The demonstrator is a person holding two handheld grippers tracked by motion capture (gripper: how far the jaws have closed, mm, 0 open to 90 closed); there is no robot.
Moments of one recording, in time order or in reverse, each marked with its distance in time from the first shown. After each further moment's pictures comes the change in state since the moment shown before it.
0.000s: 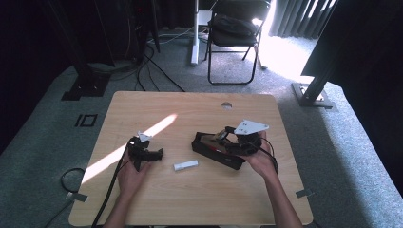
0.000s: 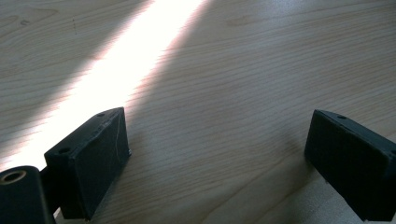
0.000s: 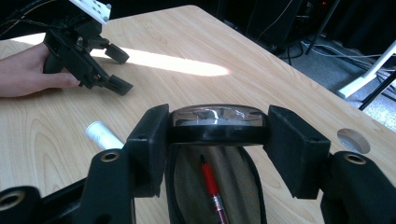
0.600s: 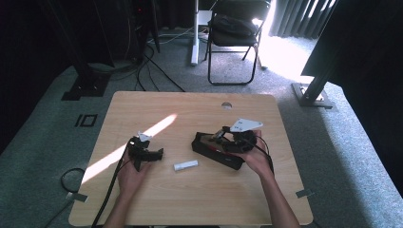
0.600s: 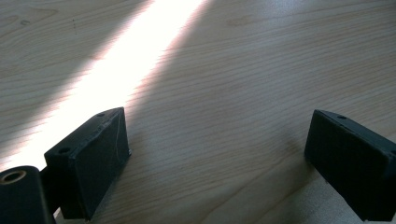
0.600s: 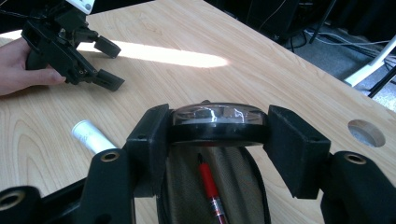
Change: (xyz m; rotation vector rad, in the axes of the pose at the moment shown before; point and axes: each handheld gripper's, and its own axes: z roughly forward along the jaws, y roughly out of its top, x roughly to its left) left arm 0.000 0.000 0.000 -0.001 0.001 0.000; right arm -0.008 -0.007 0.023 0.028 0.008 0.034
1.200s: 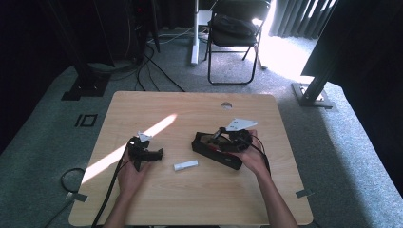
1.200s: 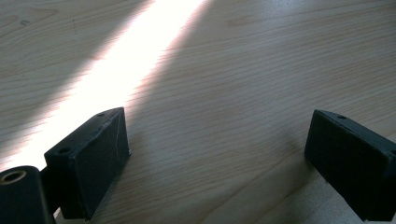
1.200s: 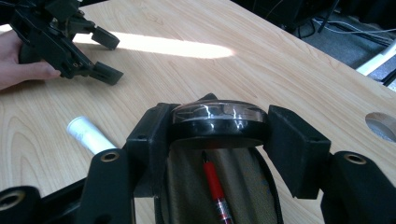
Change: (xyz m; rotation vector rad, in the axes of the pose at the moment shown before) left arm 0.000 0.000 0.000 -0.001 0.000 0.000; right arm -0.002 -0.003 0.018 0.035 0.018 0.016
